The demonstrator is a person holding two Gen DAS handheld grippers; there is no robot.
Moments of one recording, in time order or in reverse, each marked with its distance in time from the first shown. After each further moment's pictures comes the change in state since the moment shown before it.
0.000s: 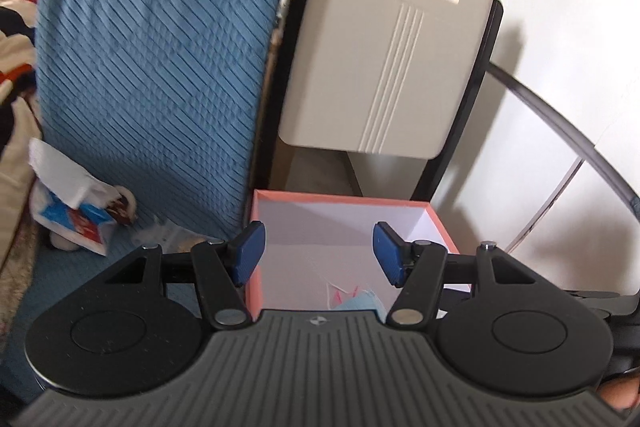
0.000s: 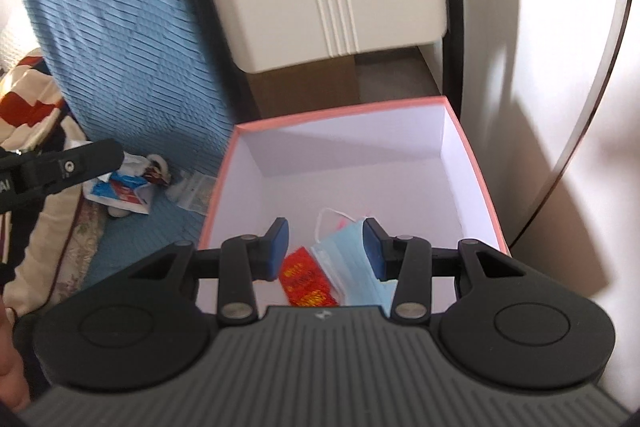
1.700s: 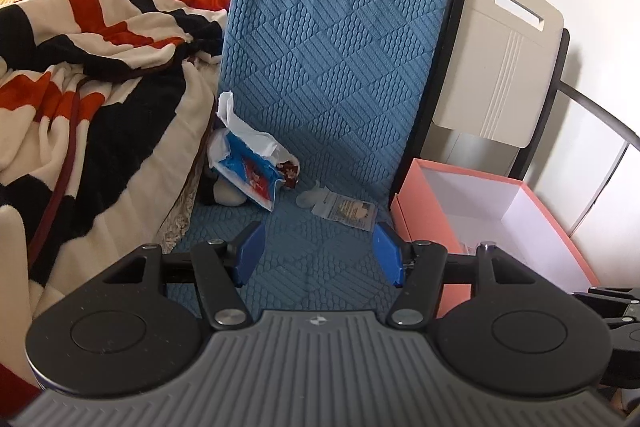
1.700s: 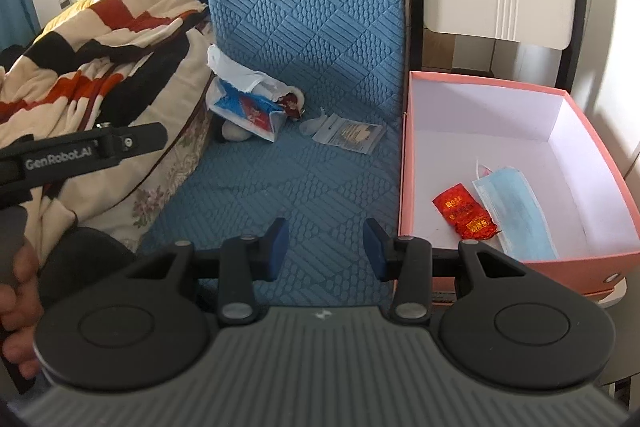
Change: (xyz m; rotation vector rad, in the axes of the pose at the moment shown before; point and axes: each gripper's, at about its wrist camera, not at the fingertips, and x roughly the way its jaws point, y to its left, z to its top) left arm -0.126 0.179 -0.104 -0.052 -0.081 0.142; right arm -0.042 0.194 -0.142 -0.218 -0.060 0.078
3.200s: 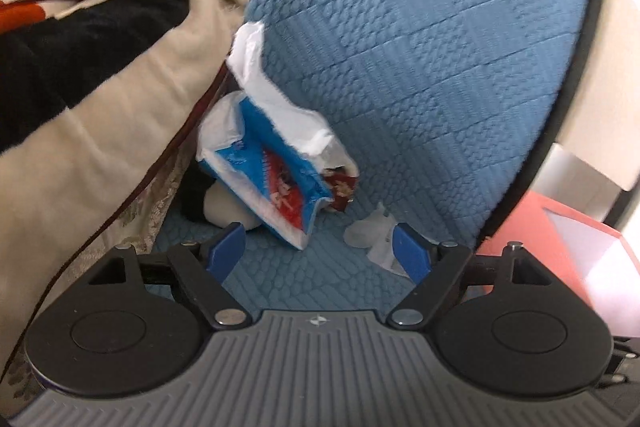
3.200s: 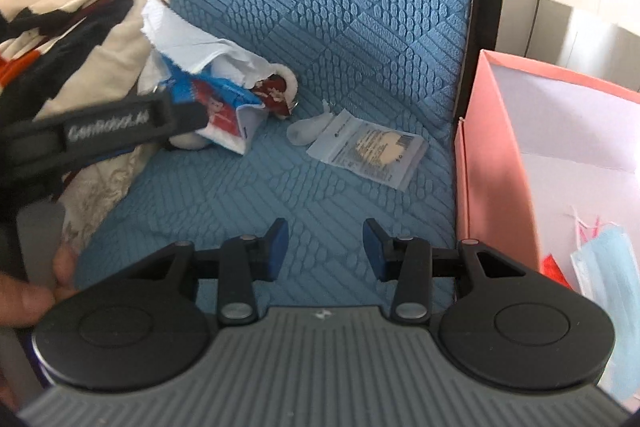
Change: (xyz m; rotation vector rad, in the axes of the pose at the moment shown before) left arm 0.233 0.057 0.007 -0.155 0.016 0.106; right arm 0.207 -0.001 0.045 -0.044 0.043 0.011
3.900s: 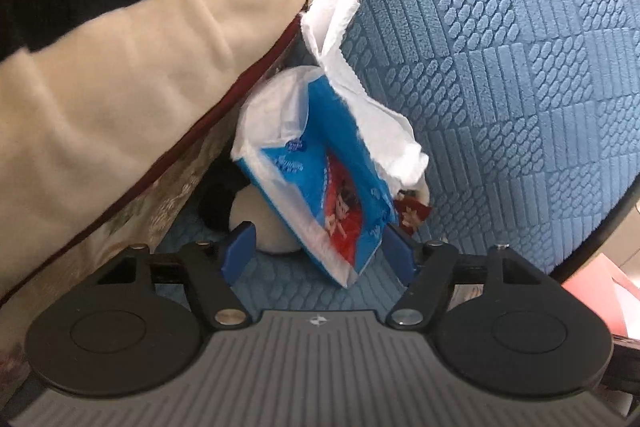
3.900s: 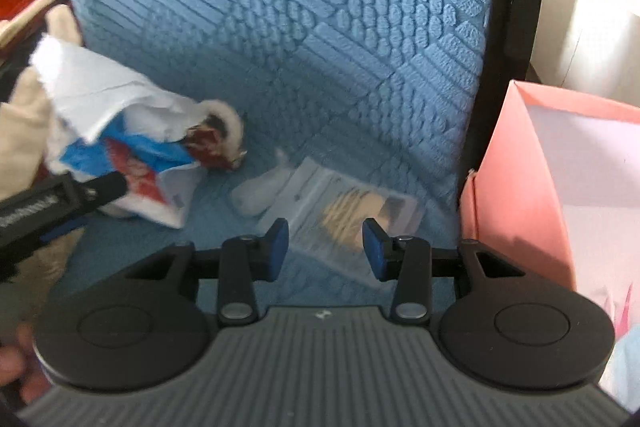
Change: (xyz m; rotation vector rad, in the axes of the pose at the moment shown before) left arm 0.071 0.034 0.017 -0.179 0.034 0.094; right arm 0.091 -0.038 0.057 0.053 0.024 -0.020
